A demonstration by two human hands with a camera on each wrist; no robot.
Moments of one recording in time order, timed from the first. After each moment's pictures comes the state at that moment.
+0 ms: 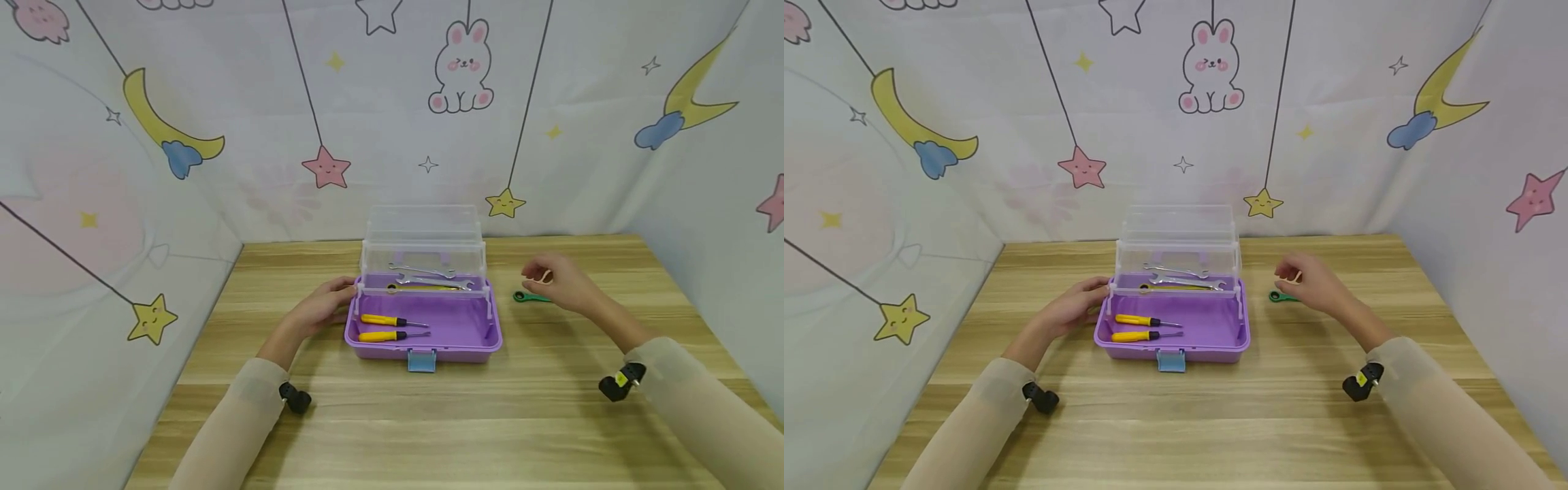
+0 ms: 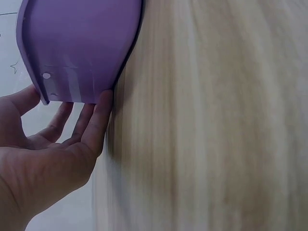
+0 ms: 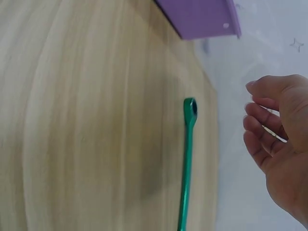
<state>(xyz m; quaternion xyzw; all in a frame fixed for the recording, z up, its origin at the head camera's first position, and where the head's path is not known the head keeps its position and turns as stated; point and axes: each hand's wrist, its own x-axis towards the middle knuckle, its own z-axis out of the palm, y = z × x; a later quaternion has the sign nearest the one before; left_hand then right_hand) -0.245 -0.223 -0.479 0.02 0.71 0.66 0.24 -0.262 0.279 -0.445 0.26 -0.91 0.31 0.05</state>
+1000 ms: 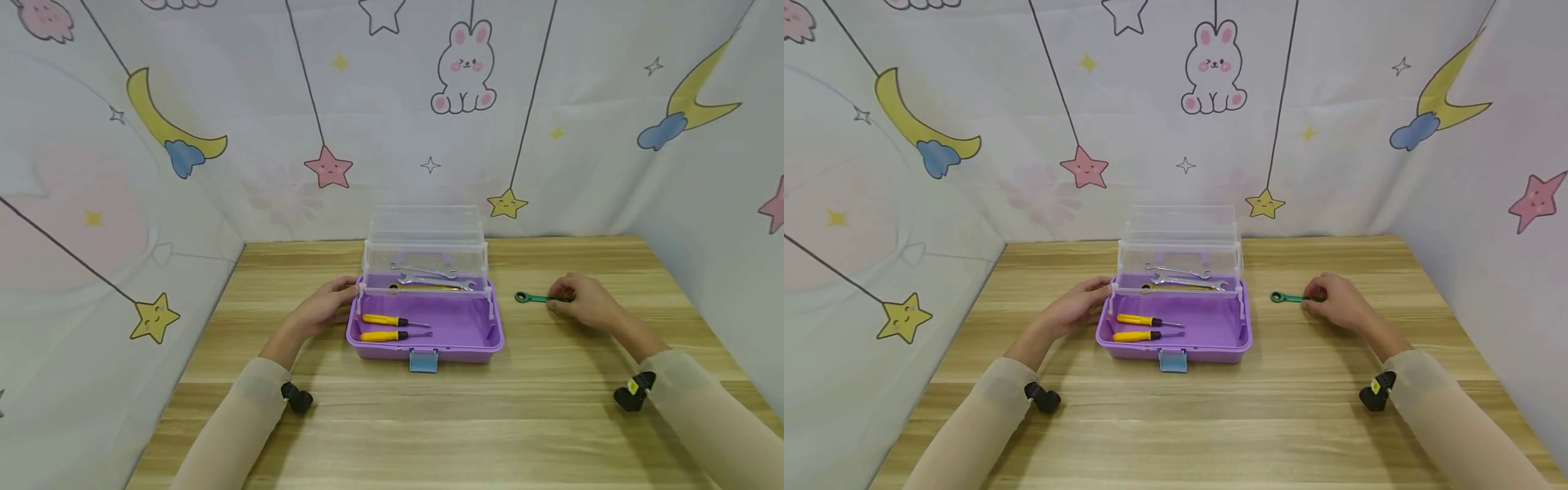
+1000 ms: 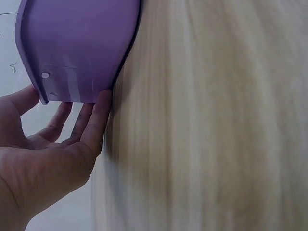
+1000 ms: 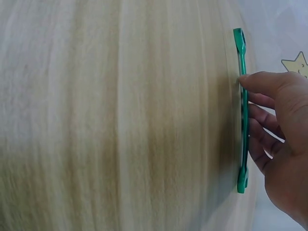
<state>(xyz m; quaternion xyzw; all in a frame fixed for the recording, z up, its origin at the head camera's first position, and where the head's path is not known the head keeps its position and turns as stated) -0.244 -0.223 -0.480 0.02 0.70 0.67 0.24 -0.261 0.334 -0.493 0.19 -0.94 0.28 0.00</state>
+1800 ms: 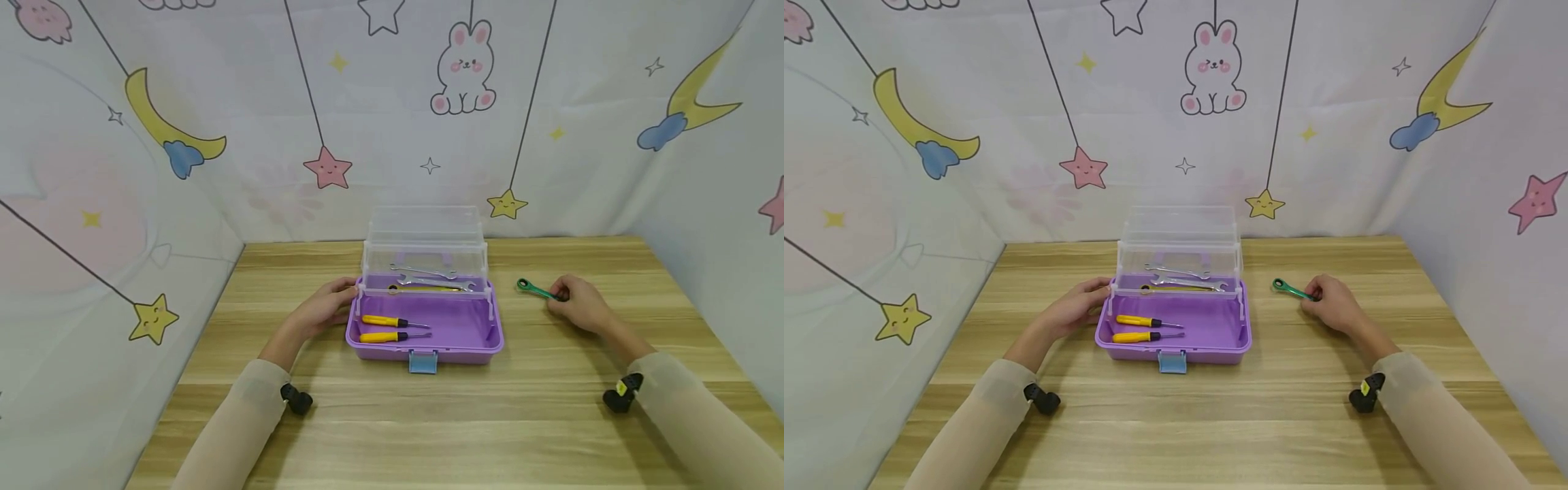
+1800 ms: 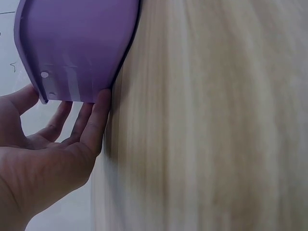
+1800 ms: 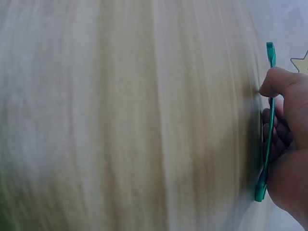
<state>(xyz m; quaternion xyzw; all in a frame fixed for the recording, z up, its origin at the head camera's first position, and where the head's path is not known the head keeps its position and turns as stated) -0.244 -0.223 -0.480 0.02 0.71 0.67 0.23 -0.261 0.326 -0.506 0.13 -0.94 0.31 -0.01</state>
